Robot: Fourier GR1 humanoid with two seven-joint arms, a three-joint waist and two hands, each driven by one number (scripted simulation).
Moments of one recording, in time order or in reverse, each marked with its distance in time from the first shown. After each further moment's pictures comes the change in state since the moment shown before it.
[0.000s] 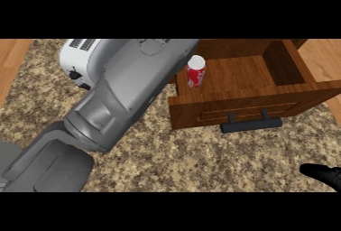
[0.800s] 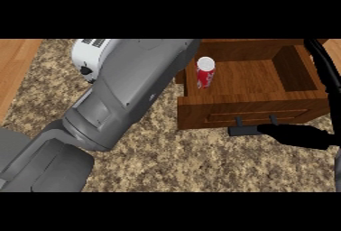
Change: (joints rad) left arm -0.025 0.000 0.032 0.011 0.100 0.003 -0.064; right arm -0.167 -0.113 0.242 0.276 0.496 -0.030 -0.183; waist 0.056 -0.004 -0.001
